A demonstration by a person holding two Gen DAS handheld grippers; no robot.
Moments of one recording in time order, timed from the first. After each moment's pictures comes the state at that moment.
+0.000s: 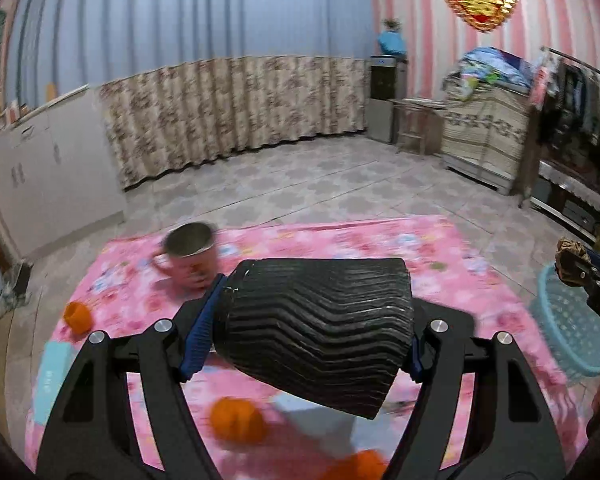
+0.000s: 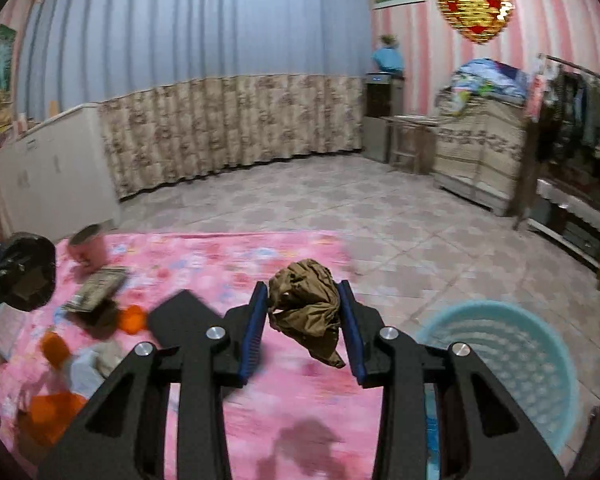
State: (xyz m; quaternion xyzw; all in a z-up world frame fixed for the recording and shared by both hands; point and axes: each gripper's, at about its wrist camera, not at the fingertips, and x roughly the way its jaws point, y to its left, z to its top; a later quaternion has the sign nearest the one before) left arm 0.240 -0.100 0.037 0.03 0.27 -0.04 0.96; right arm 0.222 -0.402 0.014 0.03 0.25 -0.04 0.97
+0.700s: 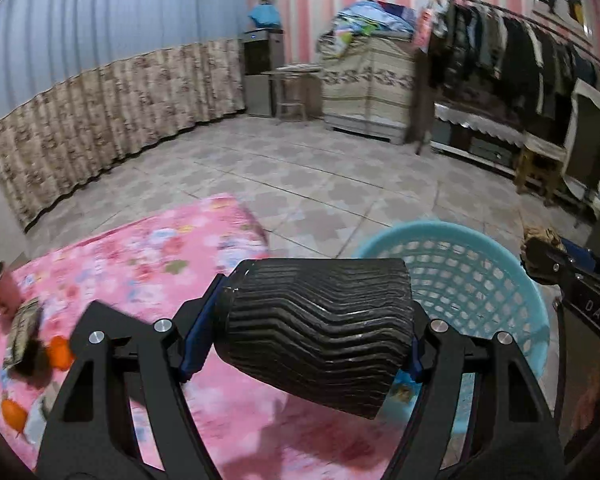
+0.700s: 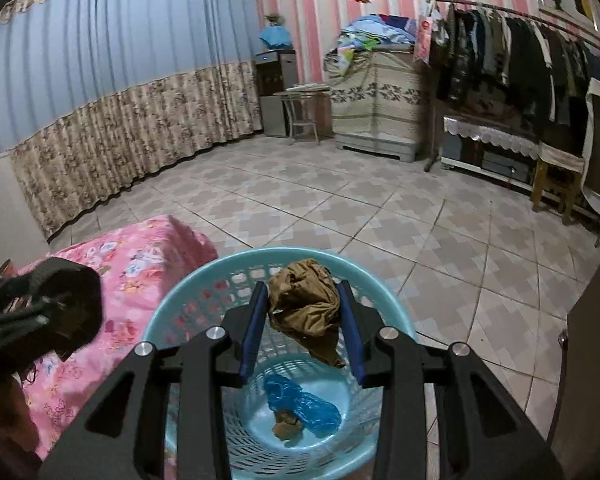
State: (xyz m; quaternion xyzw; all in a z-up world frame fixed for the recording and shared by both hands) left arm 0.228 -0.381 -0.010 0.10 0.31 -0.22 0.92; right arm 0.159 -0.581 -0.022 0.12 0.28 -0.17 0.94
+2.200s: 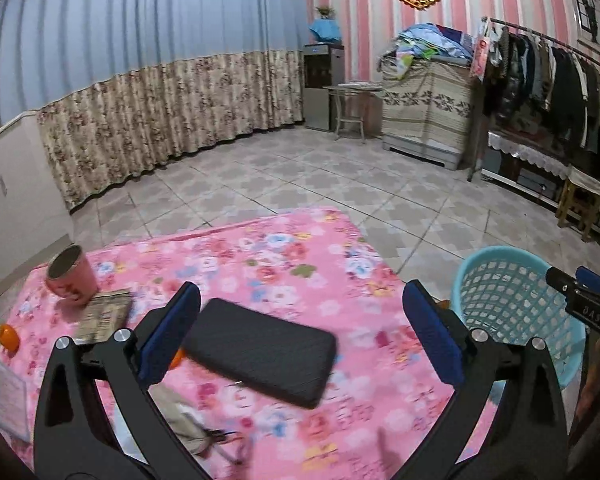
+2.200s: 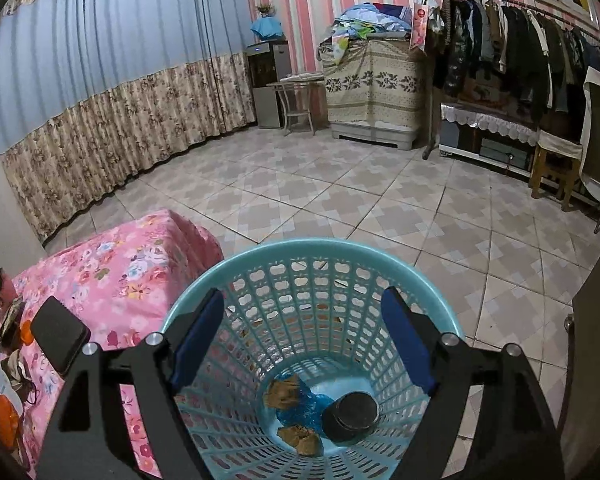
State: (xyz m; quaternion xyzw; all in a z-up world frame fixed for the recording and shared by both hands) left arm 0.242 -0.244 0.026 0.07 0.28 -0.12 0.95; right arm 0.193 -0.552 -0.036 0.13 0.29 -0.18 0.93
